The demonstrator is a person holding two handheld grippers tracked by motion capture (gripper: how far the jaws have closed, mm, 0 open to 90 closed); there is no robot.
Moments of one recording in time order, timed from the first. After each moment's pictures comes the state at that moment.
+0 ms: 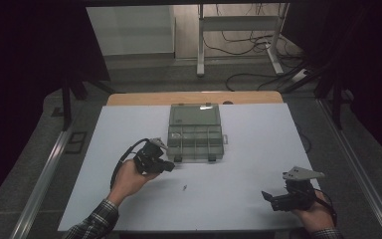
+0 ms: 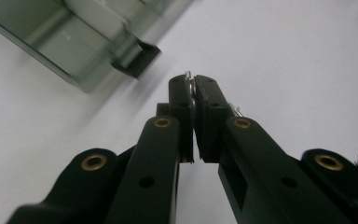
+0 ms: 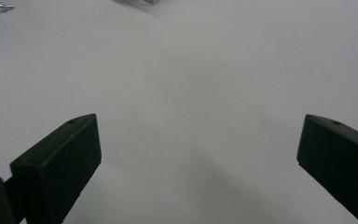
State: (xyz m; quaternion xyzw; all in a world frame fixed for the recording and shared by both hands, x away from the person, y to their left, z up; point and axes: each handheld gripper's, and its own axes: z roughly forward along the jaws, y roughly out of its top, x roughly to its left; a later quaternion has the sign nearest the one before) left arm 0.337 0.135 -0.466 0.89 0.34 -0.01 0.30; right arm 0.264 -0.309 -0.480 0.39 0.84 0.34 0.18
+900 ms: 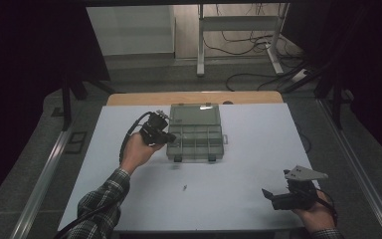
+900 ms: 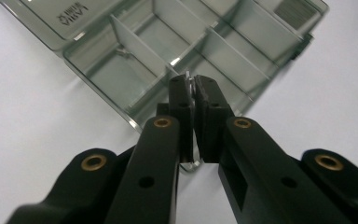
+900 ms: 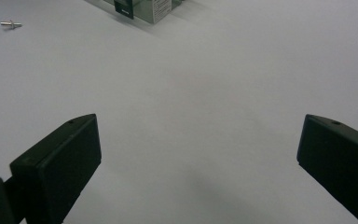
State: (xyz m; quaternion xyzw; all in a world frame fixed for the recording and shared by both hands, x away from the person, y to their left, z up) left arm 0.415 0.128 -0.446 0.88 0.39 0.05 0.28; right arm 0.263 -0.309 -0.475 0.37 0.83 0.36 0.20
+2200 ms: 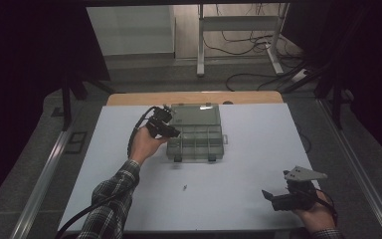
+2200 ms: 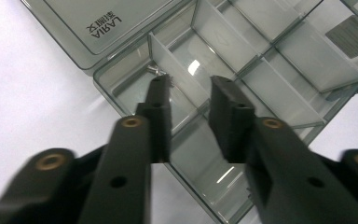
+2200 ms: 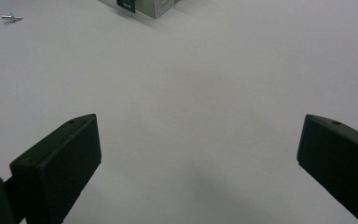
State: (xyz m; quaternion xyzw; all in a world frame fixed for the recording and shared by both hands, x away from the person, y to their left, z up) left arm 0.442 0.122 -0.458 0.86 0.43 0.06 0.27; right arm 0.263 -0.310 -0.476 0.37 0.84 0.35 0.19
